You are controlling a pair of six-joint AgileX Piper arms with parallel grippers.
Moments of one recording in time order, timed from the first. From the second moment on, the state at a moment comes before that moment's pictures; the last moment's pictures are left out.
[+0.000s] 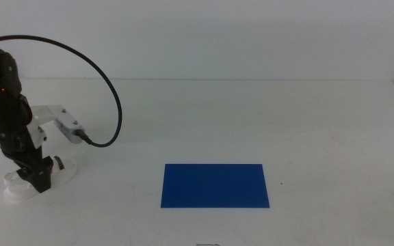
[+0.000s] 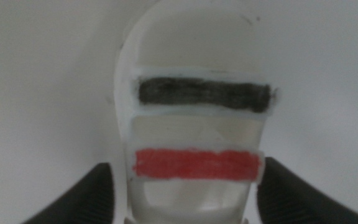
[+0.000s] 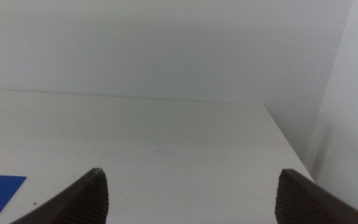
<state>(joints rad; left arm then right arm) 0.10 1.99 -1.38 -0.04 1.10 0.98 -0.02 -0.01 0.03 0.00 0.14 -0.07</state>
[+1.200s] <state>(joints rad) -0.73 2.13 -1.75 -0.08 1.22 0.31 -0.02 -0.01 0.03 0.00 0.14 -0.07</state>
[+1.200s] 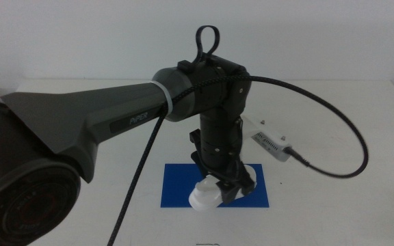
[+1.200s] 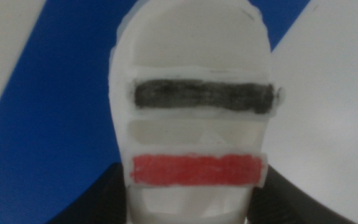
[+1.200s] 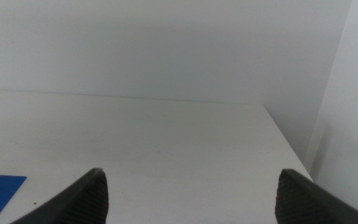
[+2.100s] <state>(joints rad) -0.74 2.14 -1.77 -0.10 1.18 -1.97 -0.02 -0.01 0.03 0.00 0.14 -0.07</state>
